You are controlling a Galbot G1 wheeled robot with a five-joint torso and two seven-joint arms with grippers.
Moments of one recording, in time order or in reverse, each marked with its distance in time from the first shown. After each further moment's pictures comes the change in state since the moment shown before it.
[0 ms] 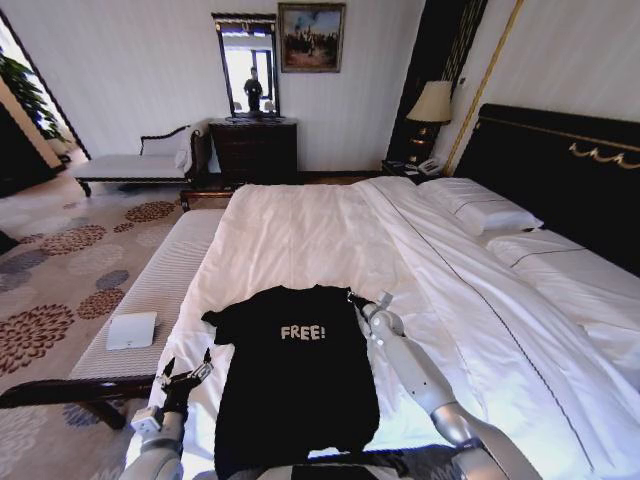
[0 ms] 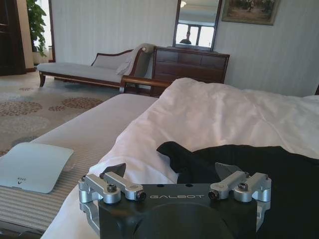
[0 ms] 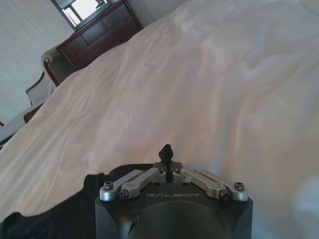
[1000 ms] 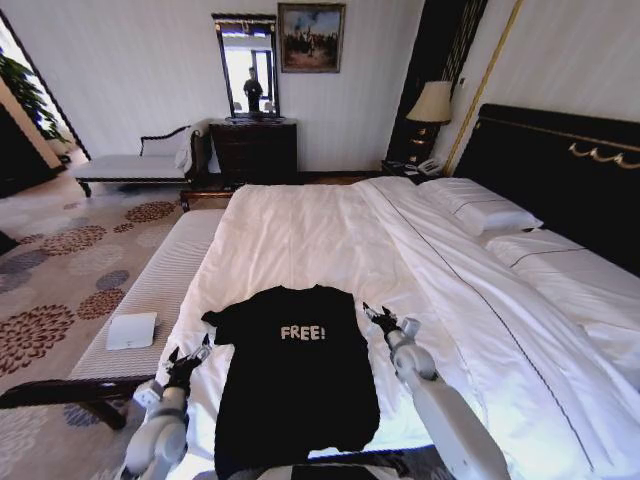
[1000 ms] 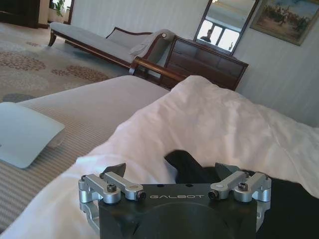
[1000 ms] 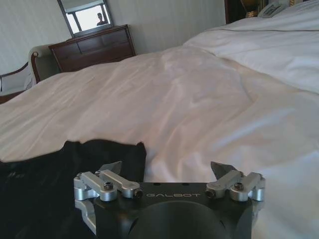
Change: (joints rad) left arm -0.258 0.049 -0.022 0.190 -0.333 0.087 0.040; right arm -0.470 -0.072 0.184 0.496 -0.347 0.052 0.071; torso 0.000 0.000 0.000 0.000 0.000
